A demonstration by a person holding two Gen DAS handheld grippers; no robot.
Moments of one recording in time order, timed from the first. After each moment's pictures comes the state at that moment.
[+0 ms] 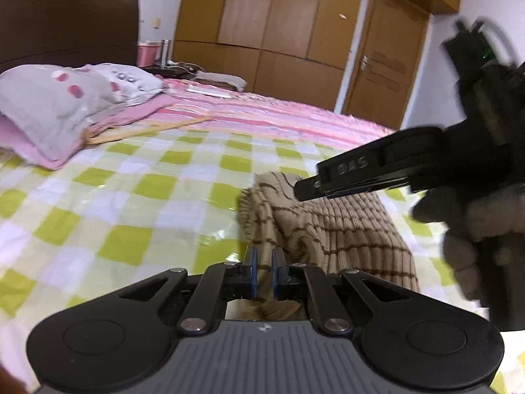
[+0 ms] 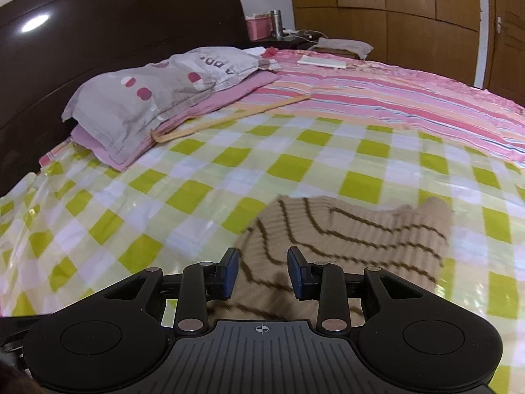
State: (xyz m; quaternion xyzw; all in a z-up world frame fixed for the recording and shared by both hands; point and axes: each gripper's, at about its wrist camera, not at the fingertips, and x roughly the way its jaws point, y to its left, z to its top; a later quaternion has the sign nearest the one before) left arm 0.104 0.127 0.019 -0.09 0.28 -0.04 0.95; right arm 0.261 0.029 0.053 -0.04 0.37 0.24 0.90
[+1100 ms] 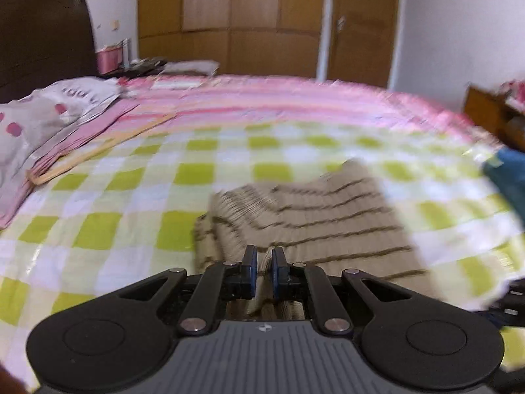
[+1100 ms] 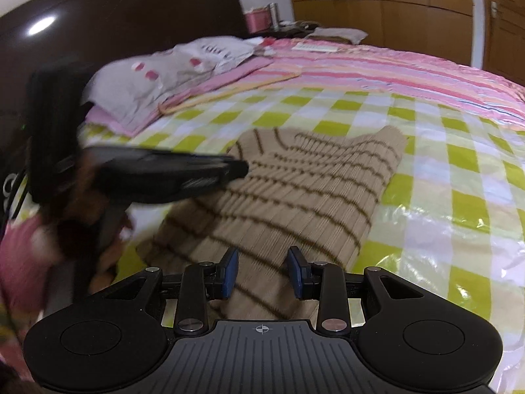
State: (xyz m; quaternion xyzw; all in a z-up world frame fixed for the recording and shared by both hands) left arm 0.205 0.082 0.012 -0.01 0.33 -0.06 0.94; right arm 0.189 -0.049 0.027 -0.04 0.38 0.26 0.88
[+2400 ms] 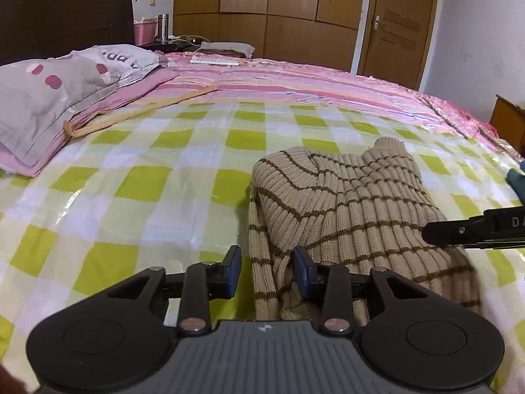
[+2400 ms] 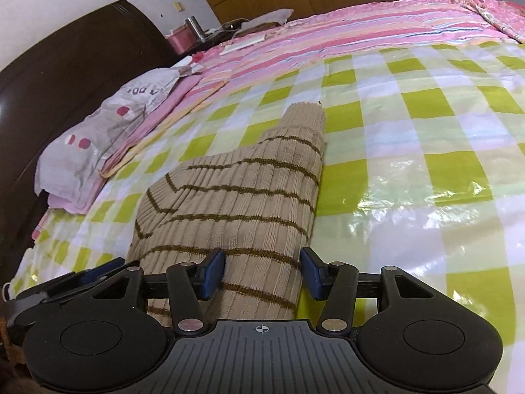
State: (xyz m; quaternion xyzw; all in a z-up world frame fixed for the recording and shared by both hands) left arm 0.176 0.118 -0.001 -0.06 0.34 -0.02 0.94; right arm 0.276 -0.101 -0.005 0.14 0.42 0.19 0.88
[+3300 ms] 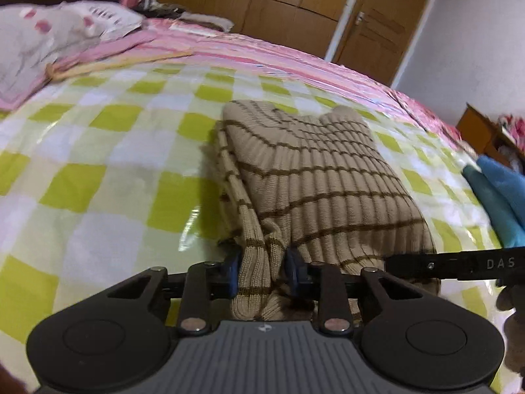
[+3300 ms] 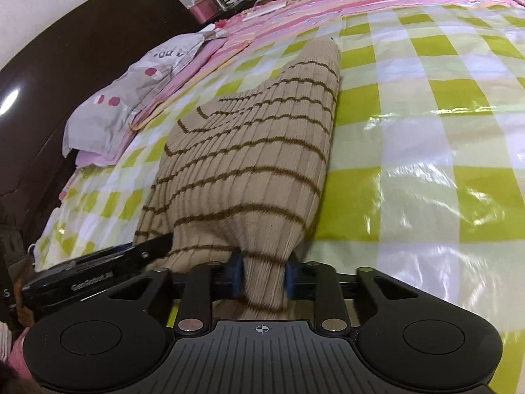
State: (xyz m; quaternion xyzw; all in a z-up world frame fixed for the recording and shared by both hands) left arm 0.136 0.111 -0.018 -0.12 0.38 -0.09 0.92; right arm 0.216 -0.106 -0.018 0.14 0.46 0.24 0.84
